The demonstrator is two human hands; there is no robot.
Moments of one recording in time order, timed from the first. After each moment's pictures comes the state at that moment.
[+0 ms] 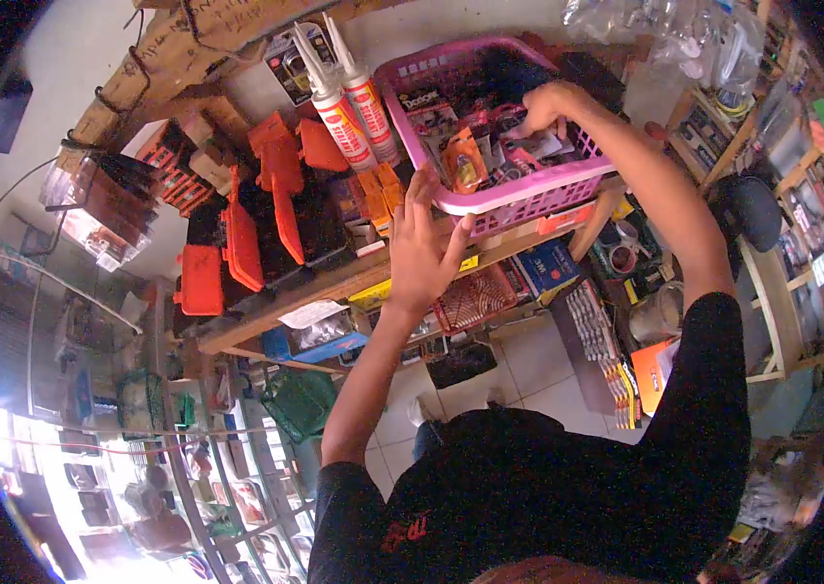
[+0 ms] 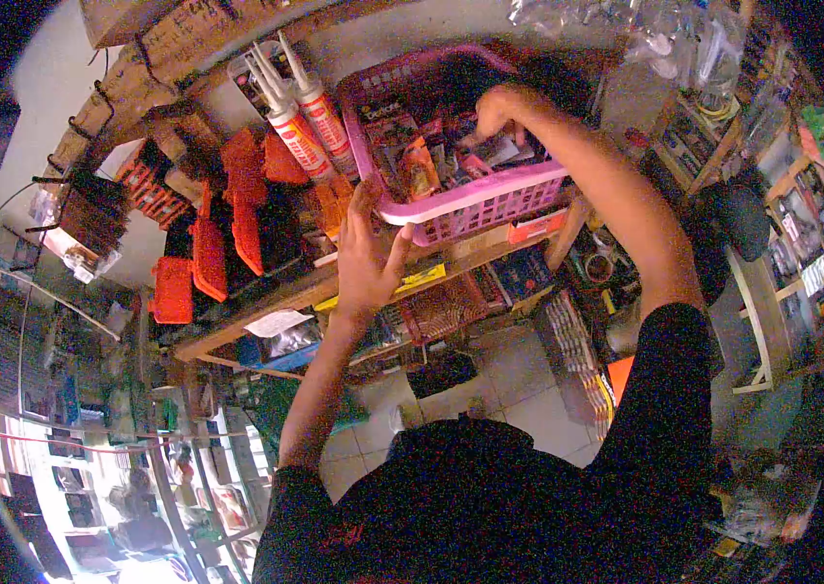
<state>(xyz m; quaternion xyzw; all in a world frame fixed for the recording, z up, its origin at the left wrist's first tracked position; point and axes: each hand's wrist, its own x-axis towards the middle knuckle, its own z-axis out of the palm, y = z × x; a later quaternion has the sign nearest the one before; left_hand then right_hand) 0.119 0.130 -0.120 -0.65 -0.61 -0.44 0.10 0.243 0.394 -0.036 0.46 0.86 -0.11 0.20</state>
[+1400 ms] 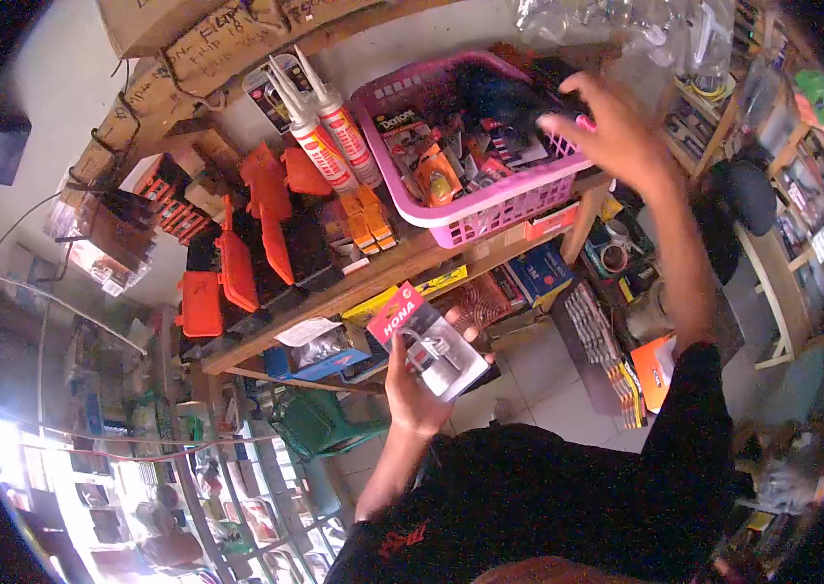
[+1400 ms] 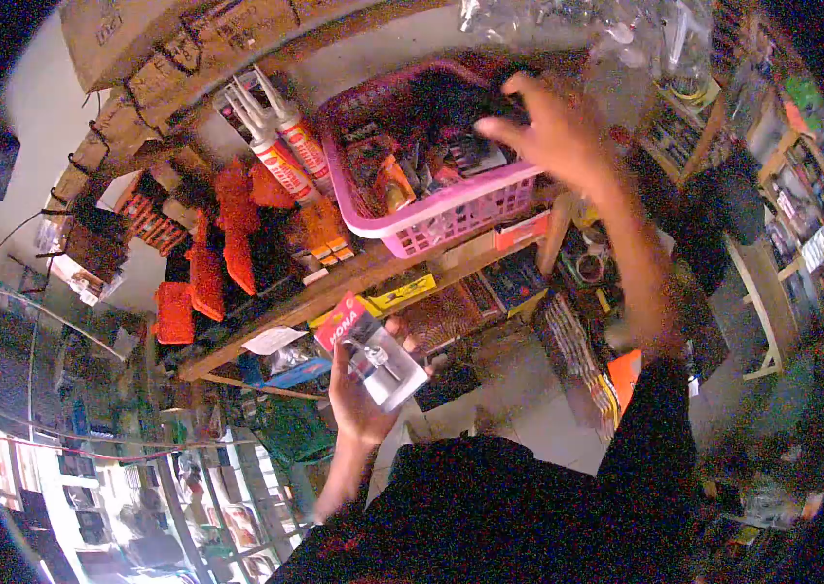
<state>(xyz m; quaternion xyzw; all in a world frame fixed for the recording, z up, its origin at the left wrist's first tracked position) 0.200 0.012 -0.139 -0.07 -0.14 -0.74 -0.65 0.369 0.275 0.009 0.39 0.86 -0.01 -0.33</state>
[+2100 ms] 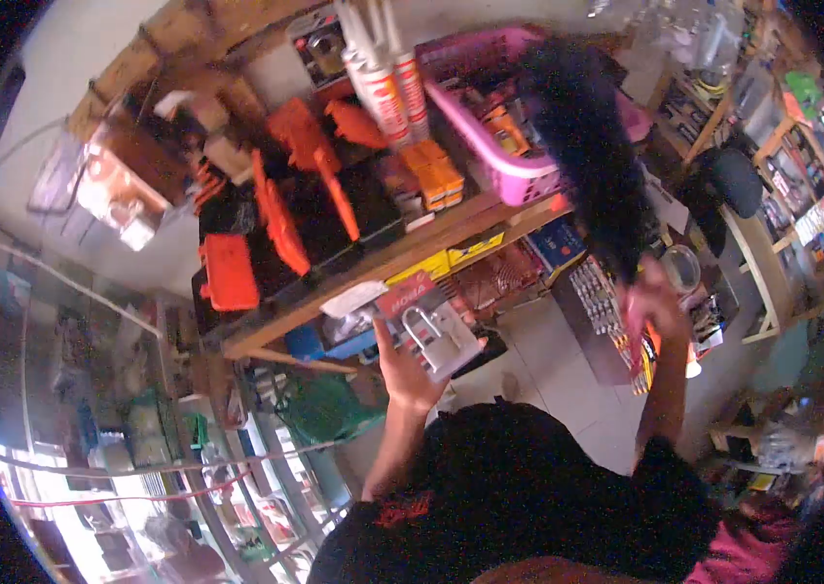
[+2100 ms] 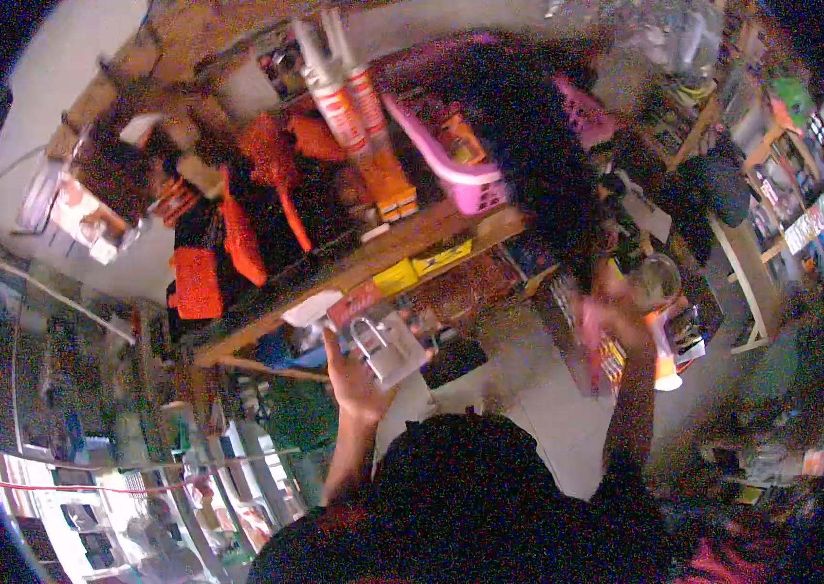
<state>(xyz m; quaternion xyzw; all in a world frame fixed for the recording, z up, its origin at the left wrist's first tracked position) 0.073 -0.060 -0.177 -0.03 -0.13 -0.72 -0.69 0.402 0.093 -0.162 0.43 0.54 -0.63 -0.36</state>
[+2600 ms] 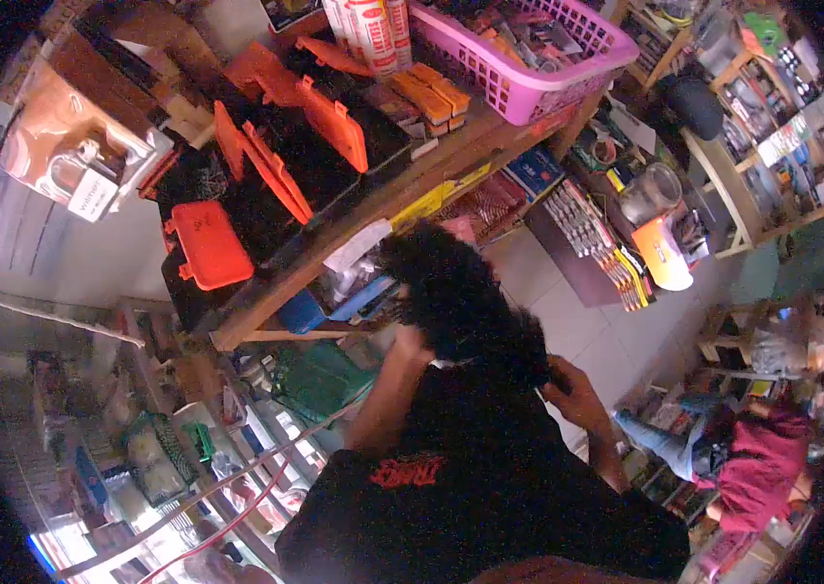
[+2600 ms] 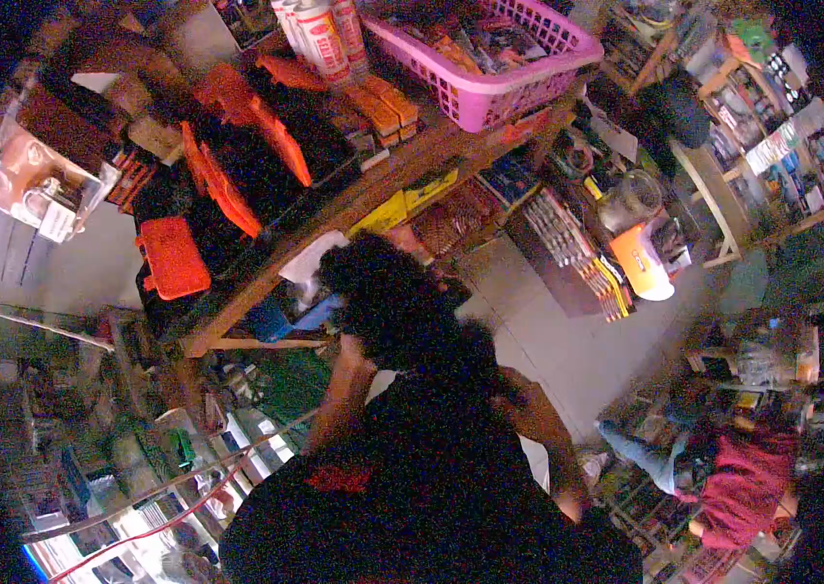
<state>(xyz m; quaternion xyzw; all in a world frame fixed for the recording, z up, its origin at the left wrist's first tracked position) 0.011 -0.075 -0.209 -0.09 -0.10 -0.57 -0.81 0.271 -0.161 -0.250 0.49 0.61 -0.53 -0.32</state>
